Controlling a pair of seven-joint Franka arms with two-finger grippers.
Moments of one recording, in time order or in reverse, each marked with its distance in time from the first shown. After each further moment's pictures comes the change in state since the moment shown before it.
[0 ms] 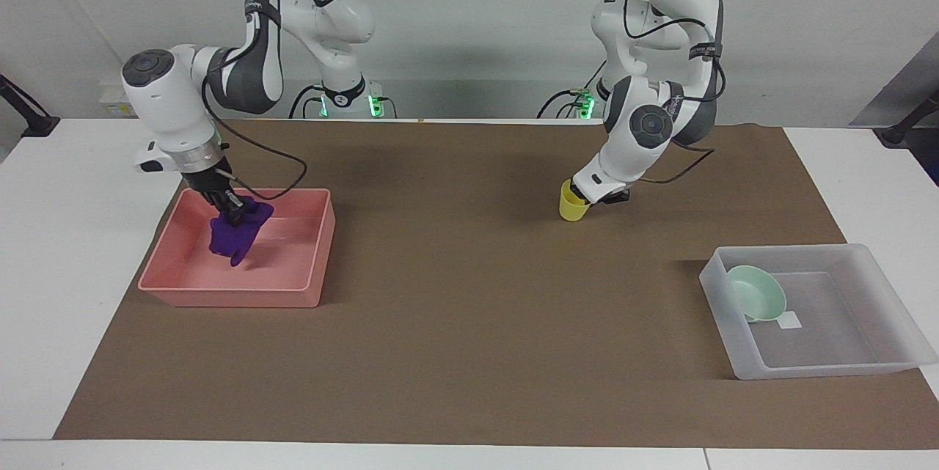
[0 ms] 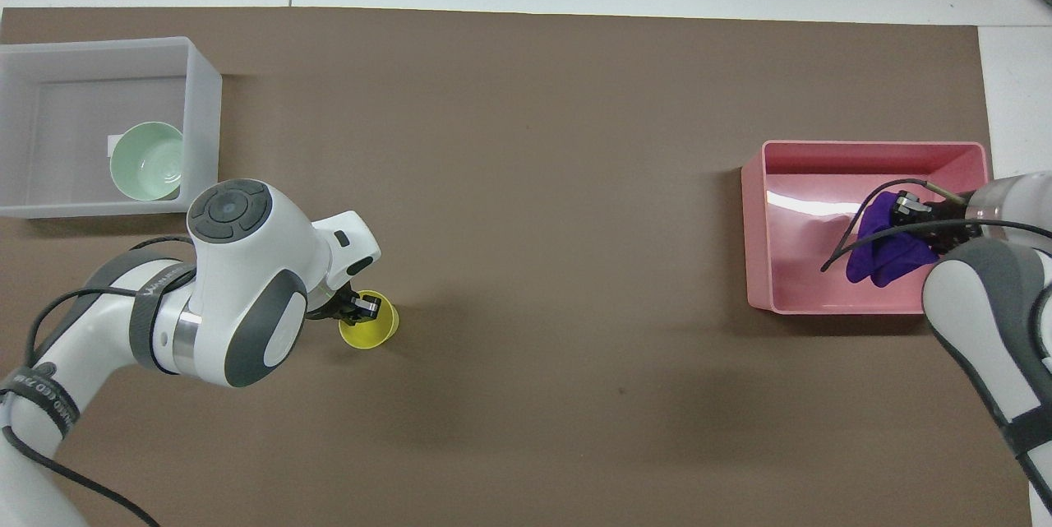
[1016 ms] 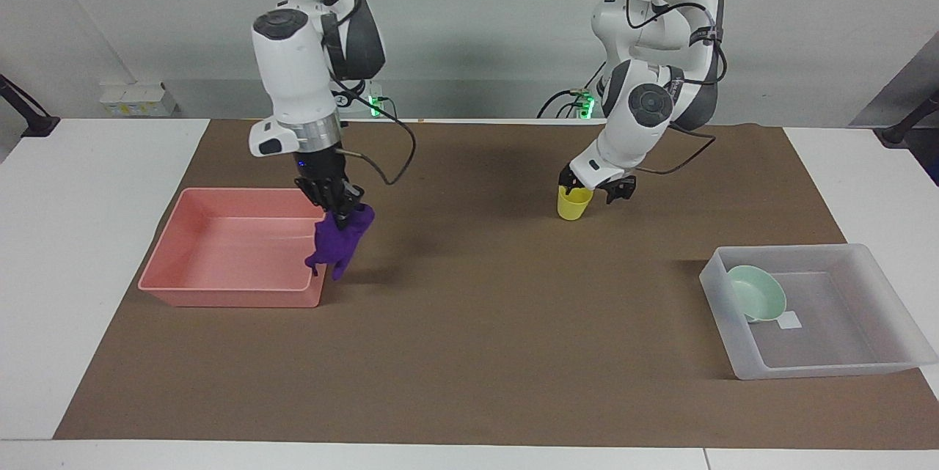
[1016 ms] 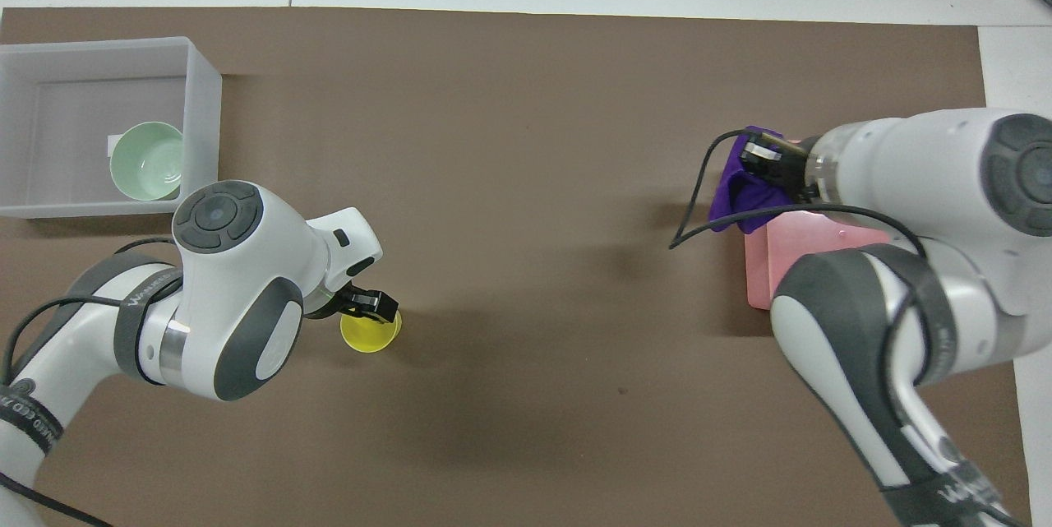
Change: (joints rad) left arm -0.011 -0.051 -0.001 0.007 0.001 -0.002 0.000; right arm 0.315 -0.038 -0.006 0.172 0.001 -0.069 0.249
